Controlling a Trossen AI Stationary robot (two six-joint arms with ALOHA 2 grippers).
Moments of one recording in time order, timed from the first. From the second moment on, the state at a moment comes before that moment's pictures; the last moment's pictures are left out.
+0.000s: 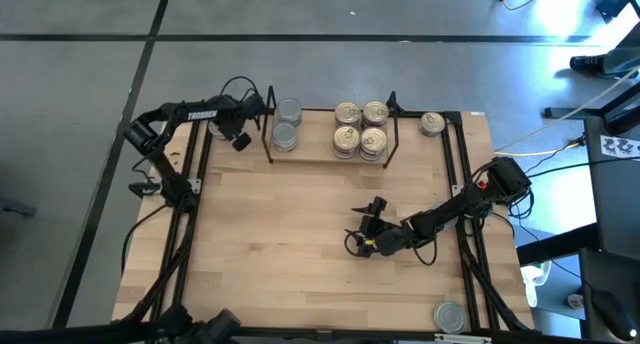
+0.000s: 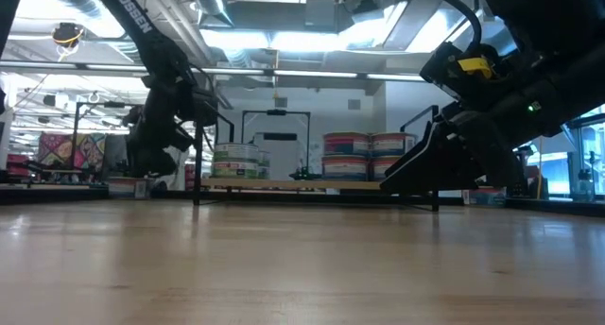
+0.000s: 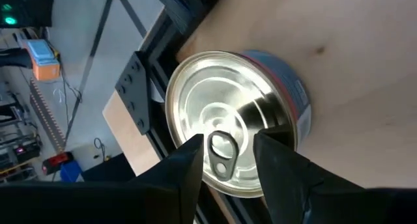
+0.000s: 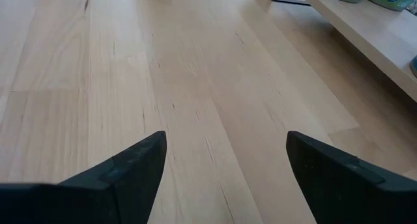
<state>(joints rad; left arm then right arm) 0.89 1.69 0.95 -0.84 -0.67 0.00 0.45 1.76 0.59 0.49 0.73 0.28</state>
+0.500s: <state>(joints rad) 0.76 1.69 0.95 -1.10 -0.62 -0.11 0.45 1.76 0.59 0.49 0.73 0.28</state>
